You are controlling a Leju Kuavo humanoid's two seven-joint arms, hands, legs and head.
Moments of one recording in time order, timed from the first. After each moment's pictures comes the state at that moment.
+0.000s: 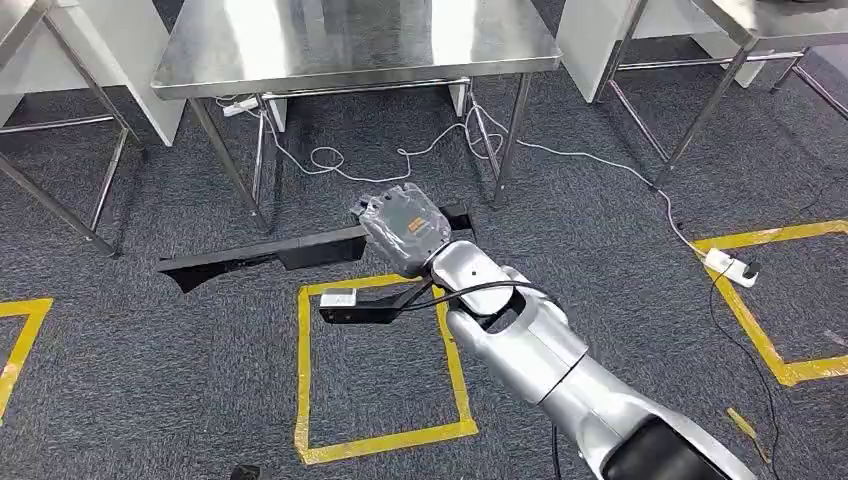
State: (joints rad) left arm -0.09 -0.09 0.34 -0.21 -0.41 0.33 -0.33; right arm -0.77 0.07 0.93 -1.08 1.20 -0.24 -0.15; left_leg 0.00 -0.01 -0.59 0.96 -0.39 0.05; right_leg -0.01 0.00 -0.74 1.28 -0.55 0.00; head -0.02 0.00
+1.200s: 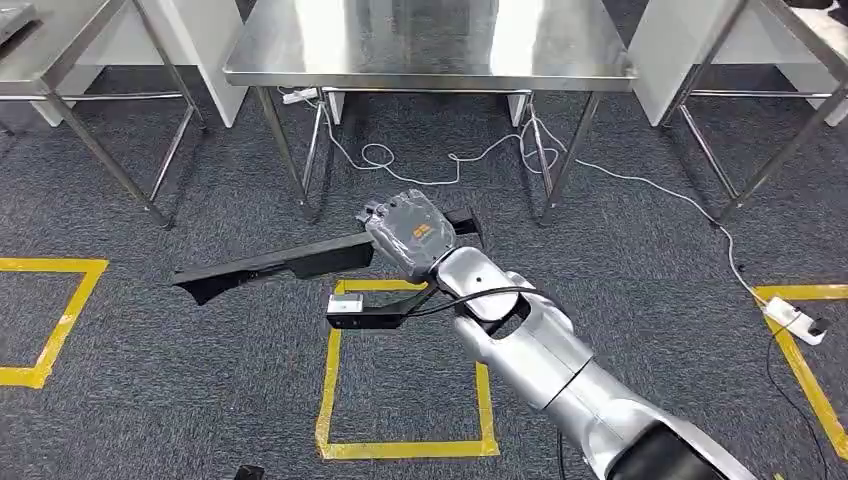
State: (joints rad) left arm -0.09 -0.09 0.35 -0.21 -0.42 0.31 -0.33; right arm -0.75 0.06 0.93 -1.09 1.20 -0.24 -0.15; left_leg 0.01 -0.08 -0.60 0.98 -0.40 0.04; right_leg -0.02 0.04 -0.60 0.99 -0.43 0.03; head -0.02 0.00
